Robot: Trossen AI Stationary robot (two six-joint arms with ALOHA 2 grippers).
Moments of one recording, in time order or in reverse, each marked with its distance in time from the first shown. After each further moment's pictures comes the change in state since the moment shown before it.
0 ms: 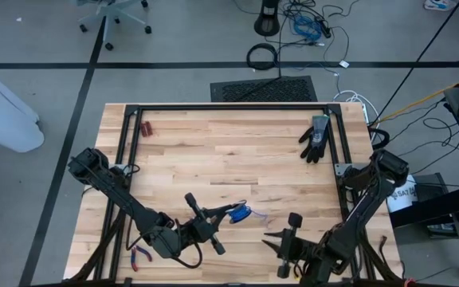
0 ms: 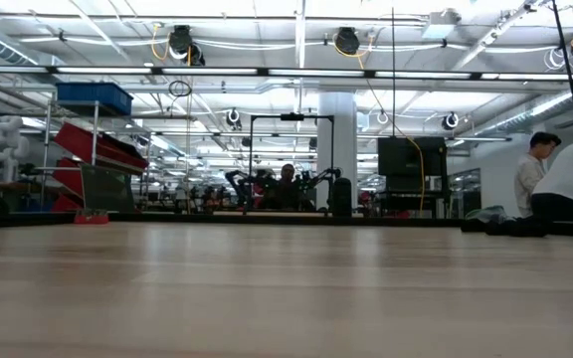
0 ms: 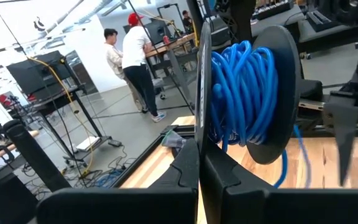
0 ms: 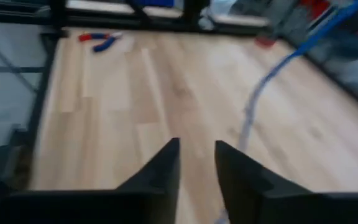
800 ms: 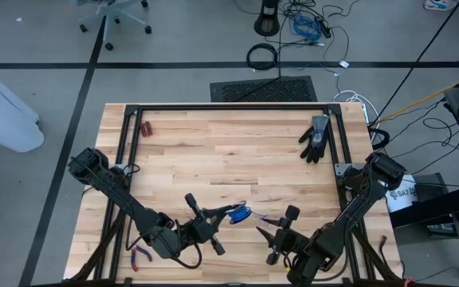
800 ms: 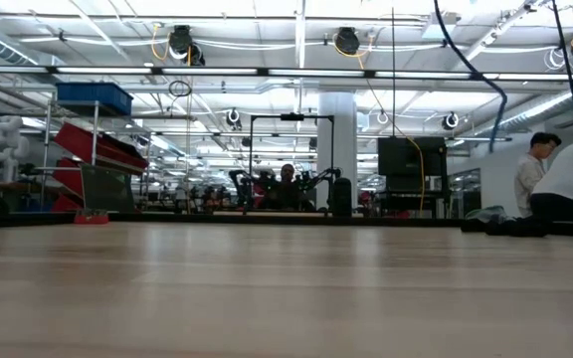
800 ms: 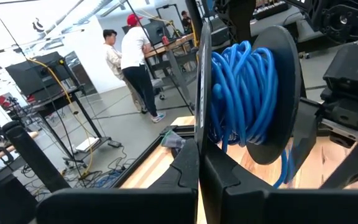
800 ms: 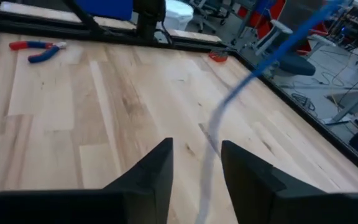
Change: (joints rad) left arm -0.002 0.000 0.000 0.000 0.000 0.005; right arm -0.068 0.049 0.000 -0.044 0.156 0.013
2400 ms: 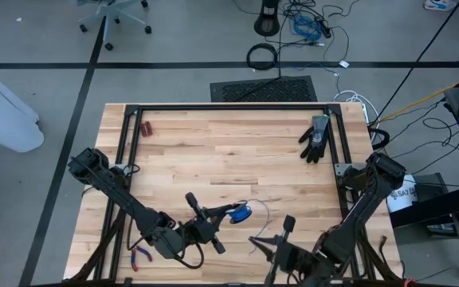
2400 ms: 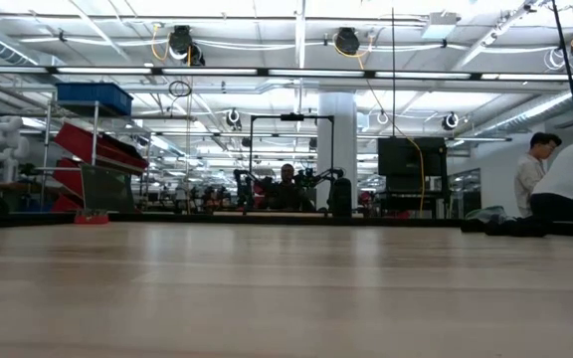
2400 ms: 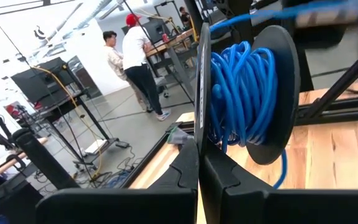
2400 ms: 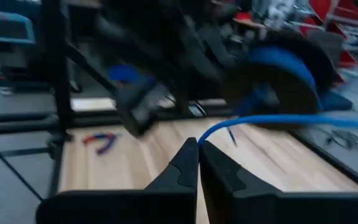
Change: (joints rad) left arm 0.006 0.000 0.000 -0.047 -0.001 0.029; right arm 0.029 0.000 0.198 0.416 0.057 -0.435
